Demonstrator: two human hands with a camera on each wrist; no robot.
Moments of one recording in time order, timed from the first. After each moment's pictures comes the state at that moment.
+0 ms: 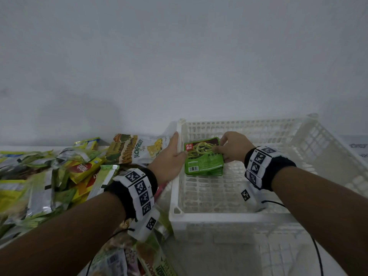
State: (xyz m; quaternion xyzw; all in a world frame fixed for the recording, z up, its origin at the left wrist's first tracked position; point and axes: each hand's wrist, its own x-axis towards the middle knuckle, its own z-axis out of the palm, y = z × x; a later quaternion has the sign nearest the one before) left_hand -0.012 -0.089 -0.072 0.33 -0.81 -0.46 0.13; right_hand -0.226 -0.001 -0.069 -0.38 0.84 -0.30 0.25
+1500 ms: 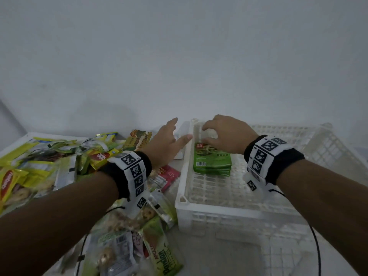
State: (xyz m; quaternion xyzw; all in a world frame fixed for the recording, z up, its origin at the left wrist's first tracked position) left_hand 0.019 -0.100 -0.038 0.35 -0.85 -0.36 0.18; right_hand -0.189 -0.013 -0.013 -0.66 0.75 -0.06 -0.01
